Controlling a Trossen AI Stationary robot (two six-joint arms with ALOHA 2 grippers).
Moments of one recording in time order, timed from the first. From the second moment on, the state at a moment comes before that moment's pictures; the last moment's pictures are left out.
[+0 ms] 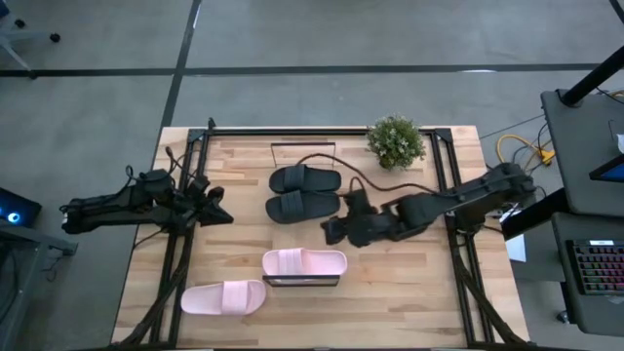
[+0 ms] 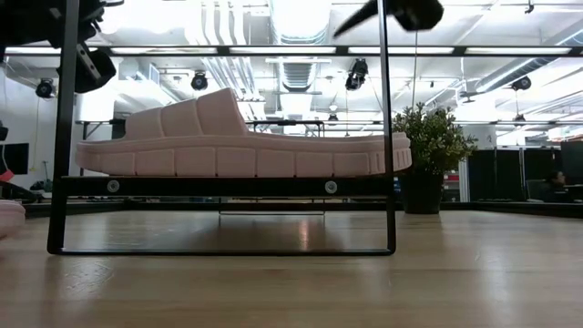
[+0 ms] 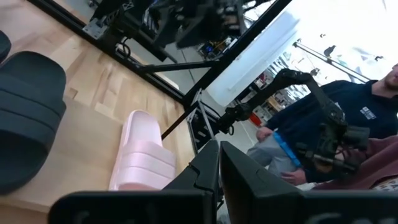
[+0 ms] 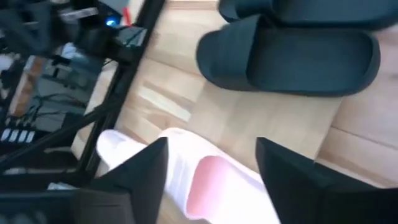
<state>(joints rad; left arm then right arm) 0.10 0.23 0.34 -0.20 0.43 -0.73 0.33 1.60 1.45 -0.66 0.46 1.39</state>
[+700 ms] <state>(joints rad) 0.10 0.20 0.34 -0.20 0.43 -0.72 0.28 1.87 1.45 -0.31 0.15 1.41</state>
